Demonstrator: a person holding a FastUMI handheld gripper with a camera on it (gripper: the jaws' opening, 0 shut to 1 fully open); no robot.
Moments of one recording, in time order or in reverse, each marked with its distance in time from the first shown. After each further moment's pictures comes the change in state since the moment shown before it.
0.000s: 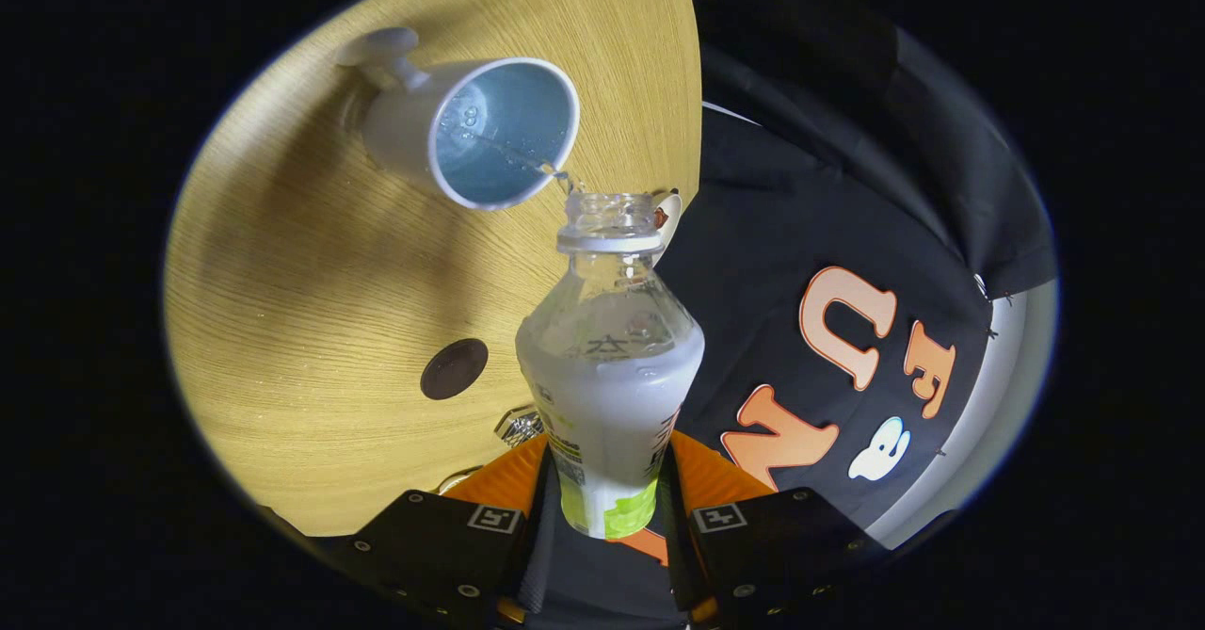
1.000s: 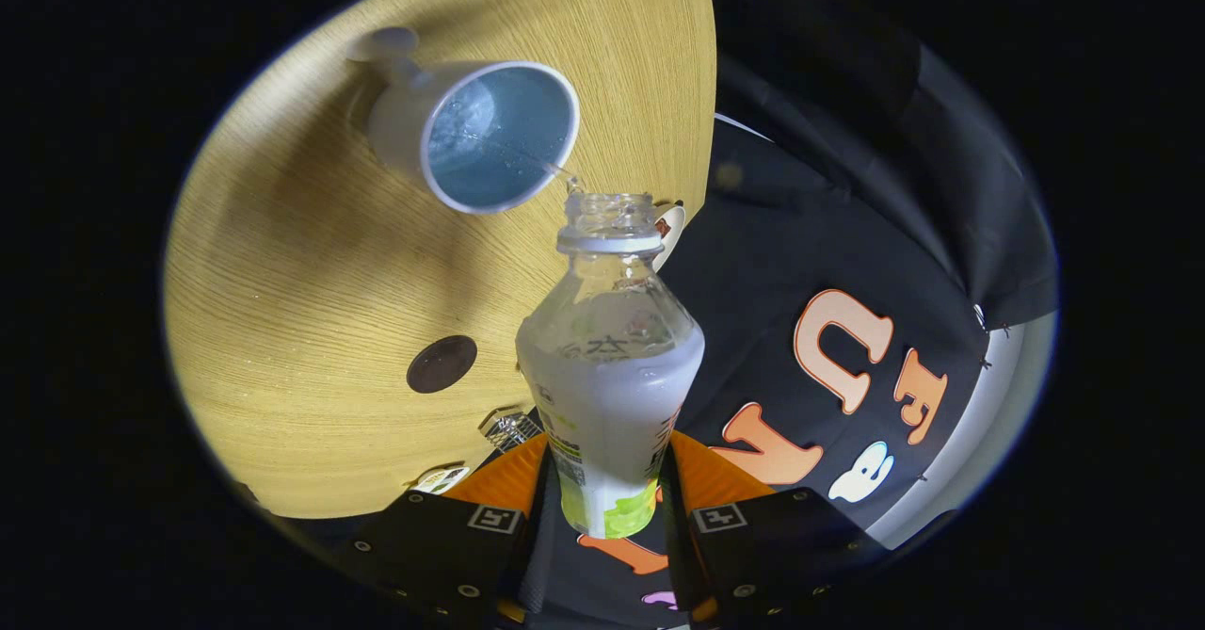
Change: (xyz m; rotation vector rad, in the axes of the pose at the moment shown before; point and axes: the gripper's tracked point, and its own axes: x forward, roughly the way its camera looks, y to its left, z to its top) arm 0.002 -0.017 0.007 -0.084 -0.018 -0.005
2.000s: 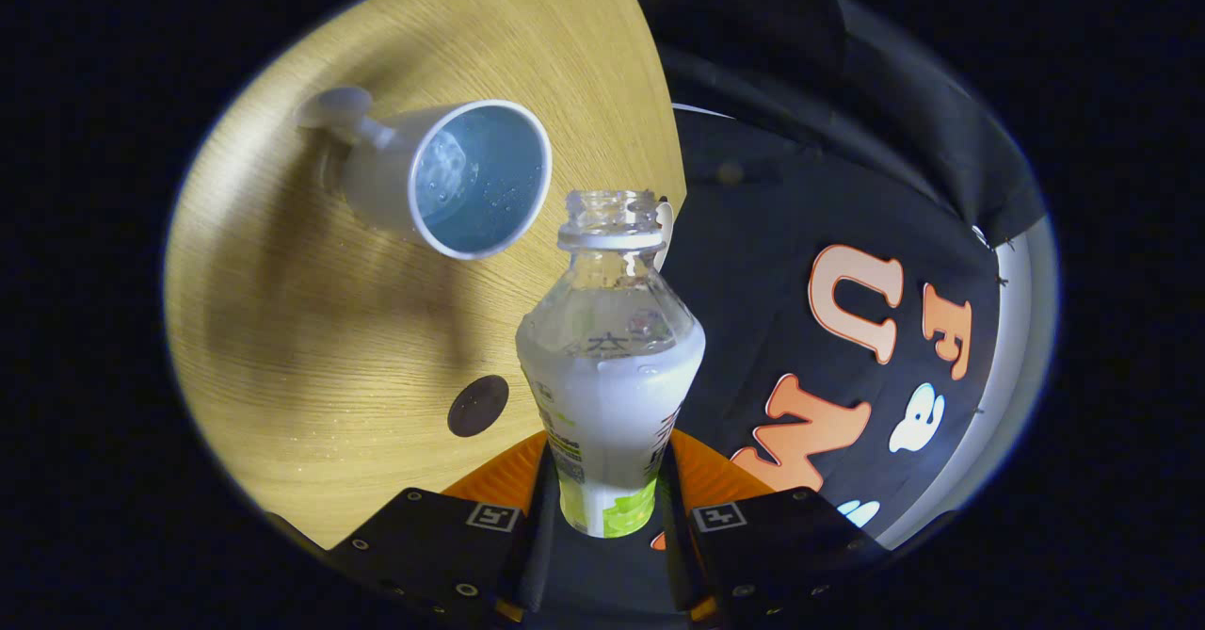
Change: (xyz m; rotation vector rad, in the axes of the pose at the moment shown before) arm -0.005 0.031 0.006 0.311 -0.013 0.037
